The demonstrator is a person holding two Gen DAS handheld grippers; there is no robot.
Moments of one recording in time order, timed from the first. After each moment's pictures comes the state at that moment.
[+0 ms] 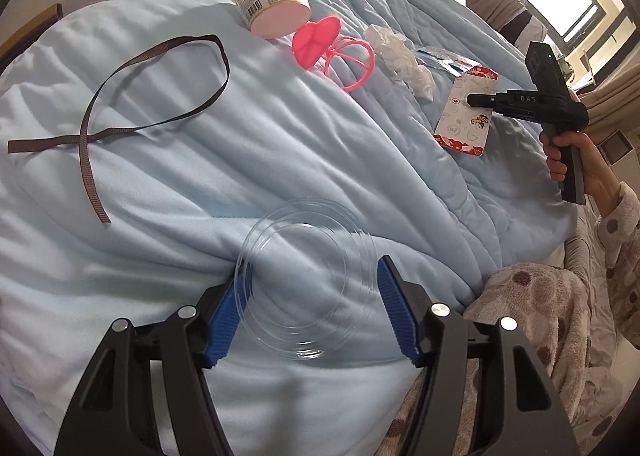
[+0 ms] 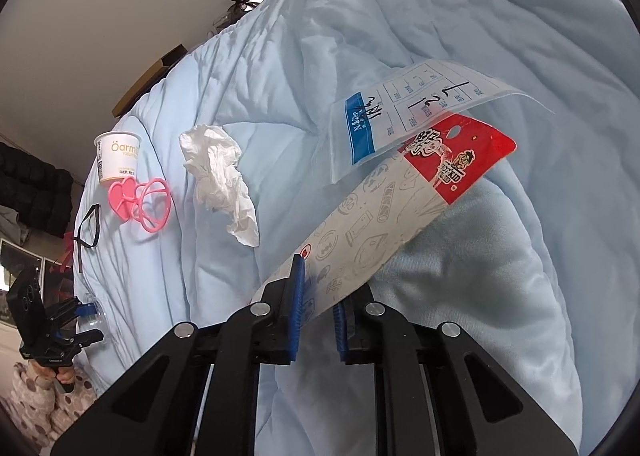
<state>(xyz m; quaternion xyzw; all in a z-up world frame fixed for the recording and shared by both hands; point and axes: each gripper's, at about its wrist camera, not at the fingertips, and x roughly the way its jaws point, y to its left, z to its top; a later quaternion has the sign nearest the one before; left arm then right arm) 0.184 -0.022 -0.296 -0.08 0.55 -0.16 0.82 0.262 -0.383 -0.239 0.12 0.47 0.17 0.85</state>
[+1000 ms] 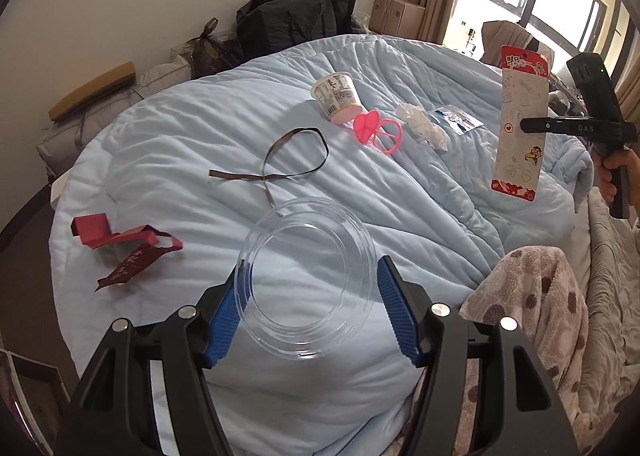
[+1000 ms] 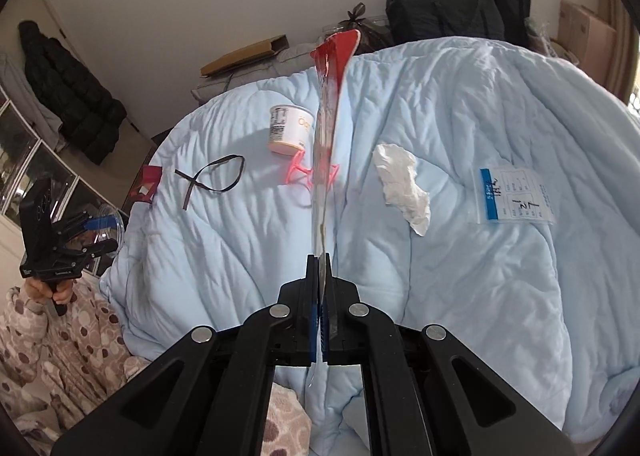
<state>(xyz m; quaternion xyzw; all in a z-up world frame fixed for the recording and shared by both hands) 0.086 0.045 -0.189 -0.03 0.46 -0.06 0.89 0.135 -0.270 -0.124 -0.02 0.41 0.27 0.87</state>
